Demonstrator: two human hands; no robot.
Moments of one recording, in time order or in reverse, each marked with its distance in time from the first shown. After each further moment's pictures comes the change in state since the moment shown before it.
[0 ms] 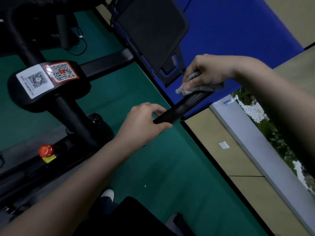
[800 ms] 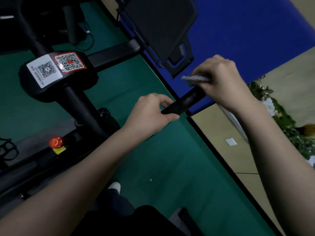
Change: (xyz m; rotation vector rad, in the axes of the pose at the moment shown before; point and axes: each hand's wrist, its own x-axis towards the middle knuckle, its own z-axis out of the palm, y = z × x) left_hand 0.004 -0.001 0.002 -0.015 0.025 -0.012; right_hand -0.031 -0.025 0.065 -0.075 0.732 -0.023
